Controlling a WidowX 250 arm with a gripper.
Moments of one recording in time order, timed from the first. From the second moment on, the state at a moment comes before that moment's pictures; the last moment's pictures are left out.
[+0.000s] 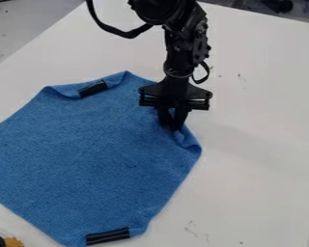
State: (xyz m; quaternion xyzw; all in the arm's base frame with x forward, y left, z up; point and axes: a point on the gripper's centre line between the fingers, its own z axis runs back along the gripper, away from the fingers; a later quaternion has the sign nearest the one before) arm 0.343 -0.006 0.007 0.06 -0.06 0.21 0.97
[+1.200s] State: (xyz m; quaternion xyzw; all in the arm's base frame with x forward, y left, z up) arm 0.236 0.146 0.046 0.02 -0.14 0.40 0.91
